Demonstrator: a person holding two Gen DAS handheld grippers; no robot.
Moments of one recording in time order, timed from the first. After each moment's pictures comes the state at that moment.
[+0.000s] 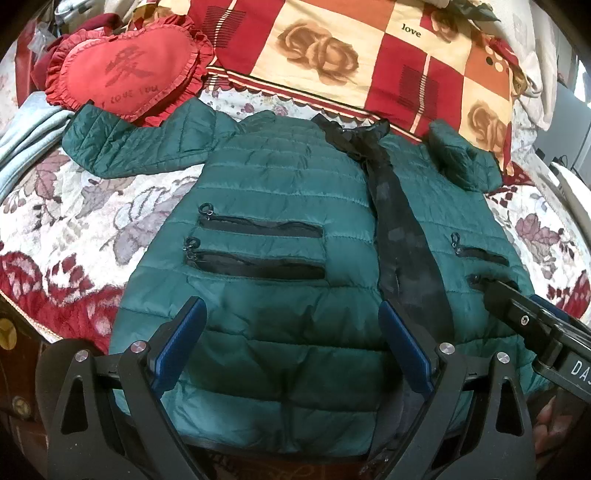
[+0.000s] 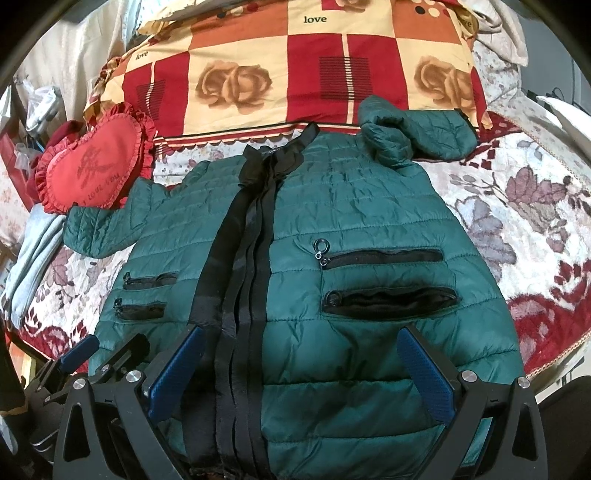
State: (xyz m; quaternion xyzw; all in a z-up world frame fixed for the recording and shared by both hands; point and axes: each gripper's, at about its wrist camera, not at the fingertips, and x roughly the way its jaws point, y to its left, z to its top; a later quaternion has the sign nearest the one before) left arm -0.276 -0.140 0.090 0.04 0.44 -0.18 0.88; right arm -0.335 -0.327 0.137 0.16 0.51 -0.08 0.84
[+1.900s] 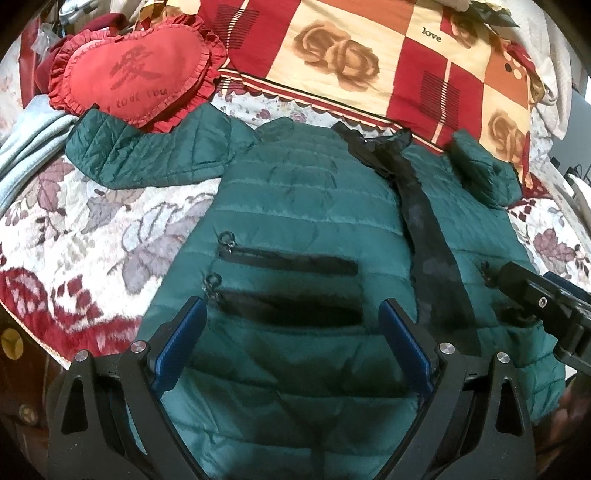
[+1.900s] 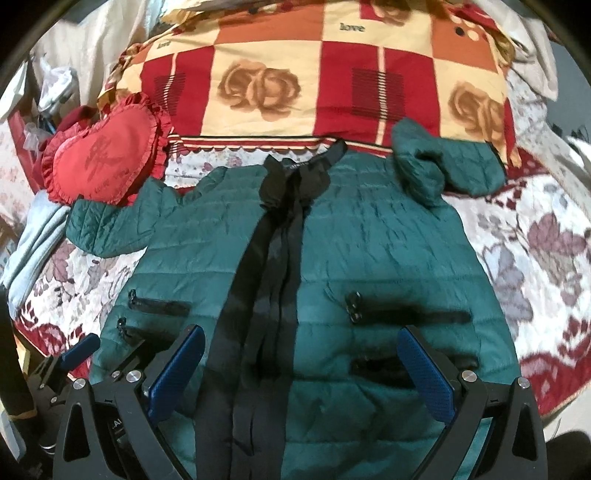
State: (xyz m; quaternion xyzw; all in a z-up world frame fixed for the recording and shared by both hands) left arm -0.237 -0.130 0.089 0.04 0.43 -0.16 0.89; right arm -0.276 -0.313 0.147 0.12 0.51 -0.05 0.85
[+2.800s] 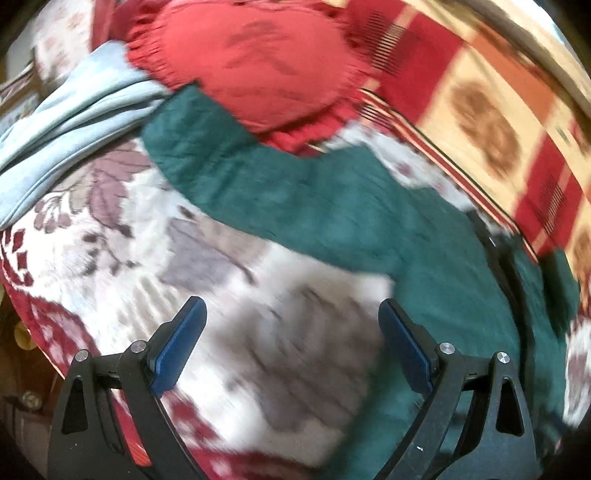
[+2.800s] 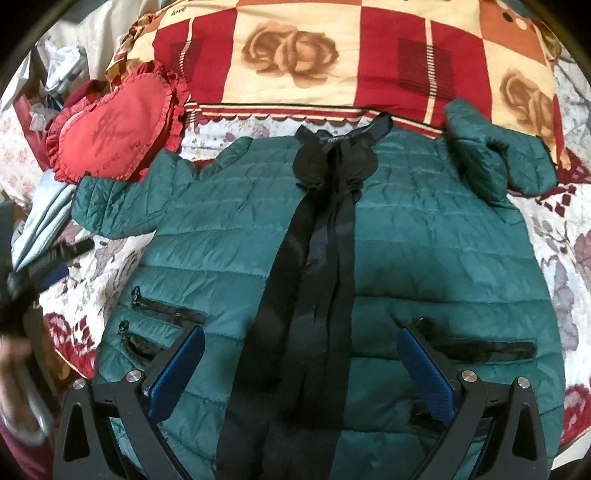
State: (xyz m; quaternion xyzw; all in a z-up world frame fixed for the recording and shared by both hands) left arm -0.079 0.005 0.101 -0.06 0.44 -0.02 0.90; right arm -0.234 -0.292 0.109 0.13 0.55 0.01 0.82
